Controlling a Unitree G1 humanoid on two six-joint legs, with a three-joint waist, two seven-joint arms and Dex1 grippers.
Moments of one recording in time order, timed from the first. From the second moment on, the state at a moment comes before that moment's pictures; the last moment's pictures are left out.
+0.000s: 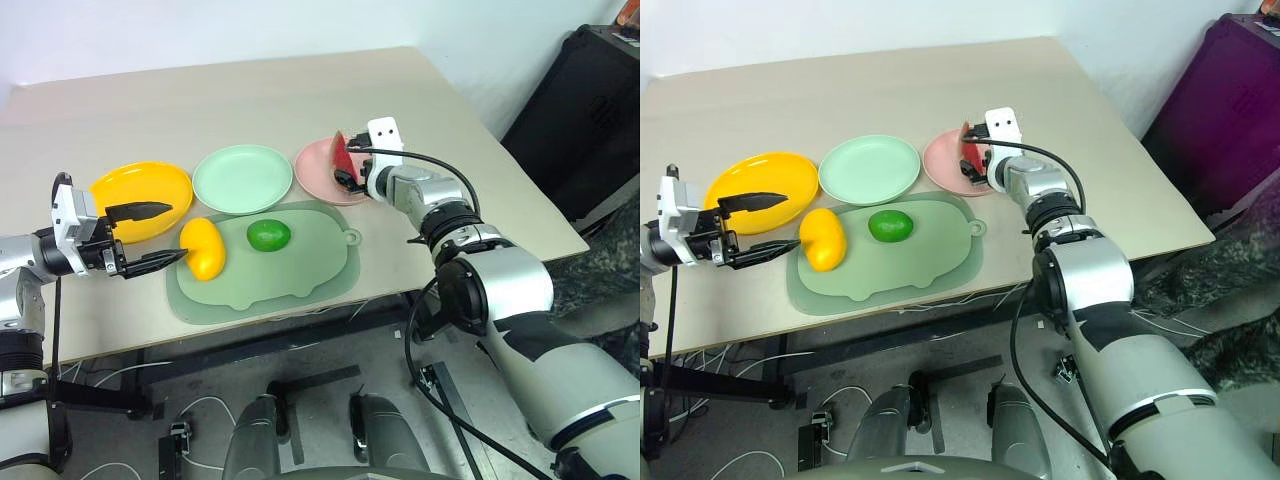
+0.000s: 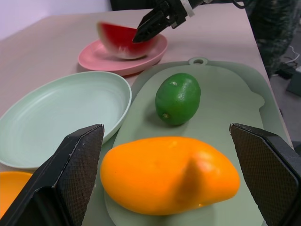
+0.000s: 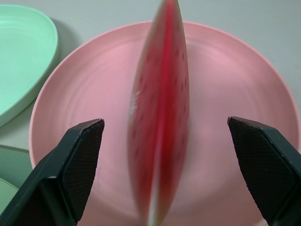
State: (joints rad) left arm -0.47 0.86 0.29 0.51 -0.46 -0.08 -1.50; right arm -1.37 -0.17 -0.12 1.34 0.05 0.29 0.34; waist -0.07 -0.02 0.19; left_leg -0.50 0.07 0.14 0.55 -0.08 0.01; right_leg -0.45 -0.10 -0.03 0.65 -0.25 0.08
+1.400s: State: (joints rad) left arm -0.46 0.87 0.29 0.52 -0.46 -0.08 -1.50; right arm -1.13 -0.32 0.09 0.63 0.17 0.29 1.20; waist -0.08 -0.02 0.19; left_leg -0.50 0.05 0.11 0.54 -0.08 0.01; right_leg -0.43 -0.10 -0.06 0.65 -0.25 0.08
